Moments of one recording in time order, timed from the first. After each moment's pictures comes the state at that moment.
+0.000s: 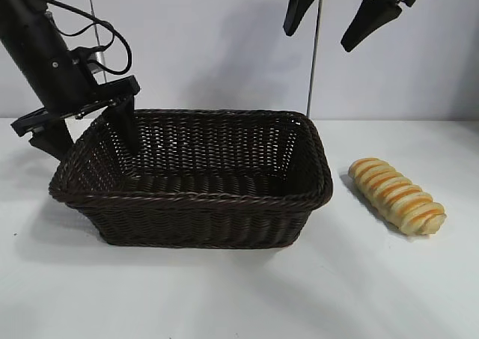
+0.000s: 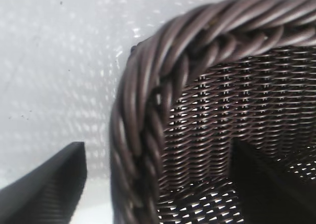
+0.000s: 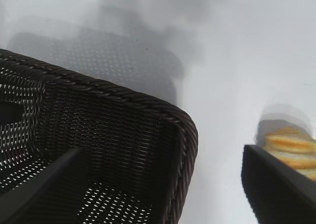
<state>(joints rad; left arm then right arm) -0.17 2.14 -1.70 -0.40 1.14 0.14 0.22 2.05 -2.05 0.25 1.24 -0.03</state>
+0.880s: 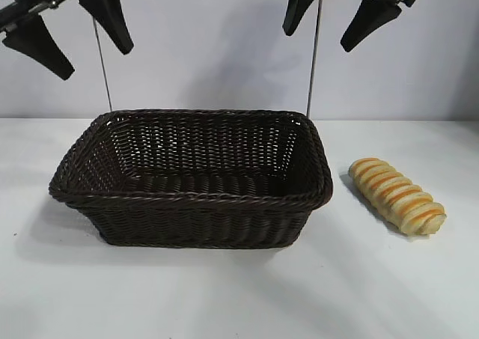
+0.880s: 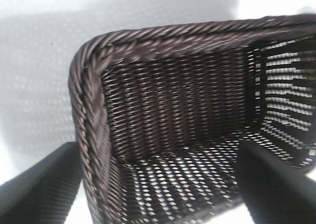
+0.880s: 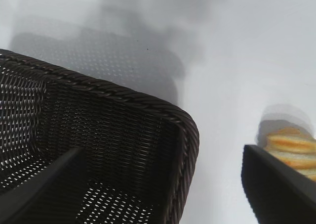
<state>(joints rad) -0.17 1.92 -1.74 -0.56 1.17 0.07 0.22 2.05 -2.05 0.25 1.24 -0.03</state>
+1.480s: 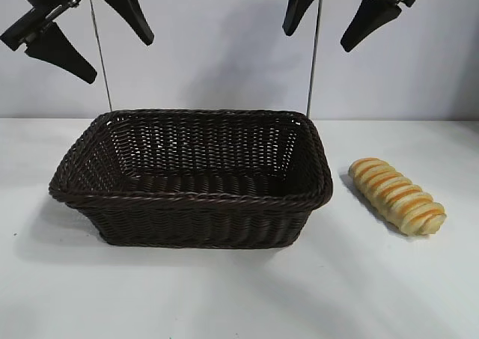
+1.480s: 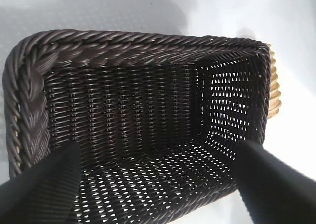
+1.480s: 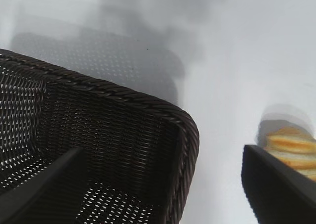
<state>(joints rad) -0.17 1.92 -1.67 -0.60 1.08 0.07 0.22 2.05 -2.05 0.25 1.24 -0.03</state>
